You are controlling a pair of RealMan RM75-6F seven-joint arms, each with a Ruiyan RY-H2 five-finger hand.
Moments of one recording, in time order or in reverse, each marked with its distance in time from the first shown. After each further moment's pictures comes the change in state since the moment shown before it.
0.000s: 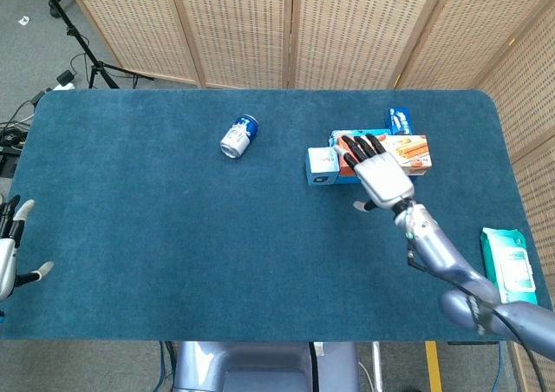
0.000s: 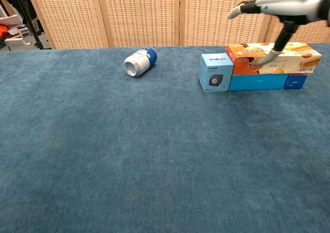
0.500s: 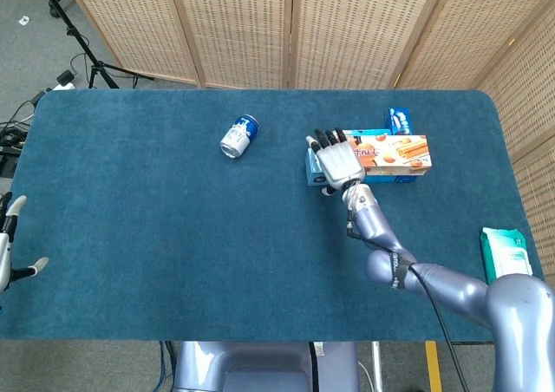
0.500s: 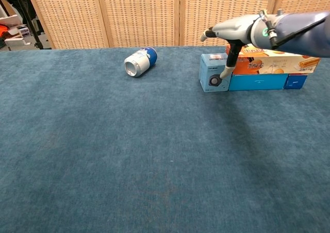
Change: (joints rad) left arm -0.013 -0.002 -0.023 0.006 -0.066 -0.028 0.004; right arm 0.286 -0.315 -0.040 0.339 0.458 -0.034 -0.293
